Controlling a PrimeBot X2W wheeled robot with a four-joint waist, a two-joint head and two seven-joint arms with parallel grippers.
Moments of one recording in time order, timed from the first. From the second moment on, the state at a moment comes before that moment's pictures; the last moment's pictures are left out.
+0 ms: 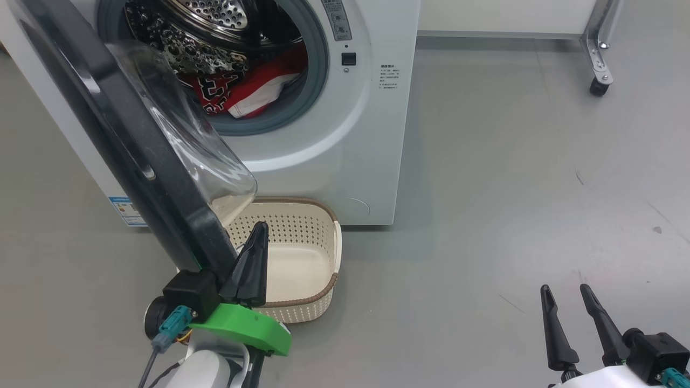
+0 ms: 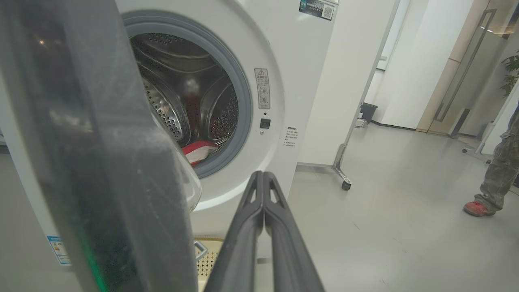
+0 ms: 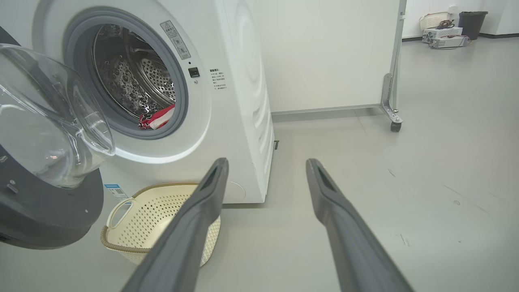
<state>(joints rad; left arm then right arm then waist) -0.18 0.04 -0.45 0.18 -0.54 0.03 -0.25 0.23 -0.22 0.23 -0.02 0.51 0.00 -0.25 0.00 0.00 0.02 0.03</state>
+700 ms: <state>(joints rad) -0.23 0.04 -0.43 0.32 -0.58 0.05 -0.25 0.23 -0.21 0.19 -0.02 0.51 0.00 -0.25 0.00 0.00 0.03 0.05</state>
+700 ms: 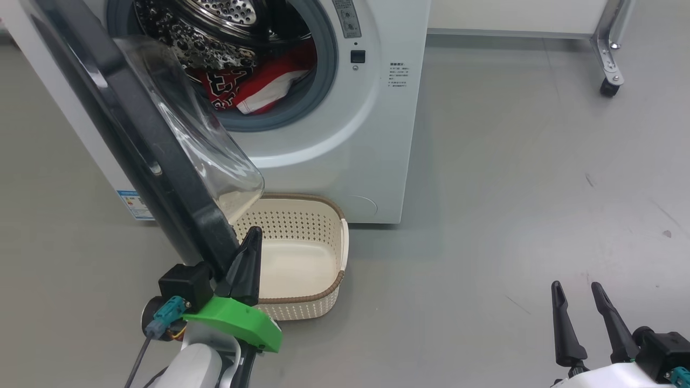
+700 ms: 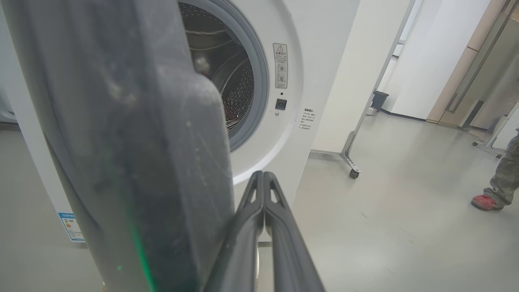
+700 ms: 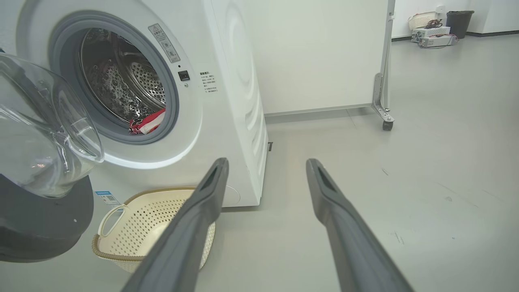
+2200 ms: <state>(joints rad) -0.26 0.03 -0.37 0.39 -0.61 0.06 -0.25 0.23 -0.18 0.19 -0.01 0.47 0.03 -0.25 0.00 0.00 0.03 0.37</state>
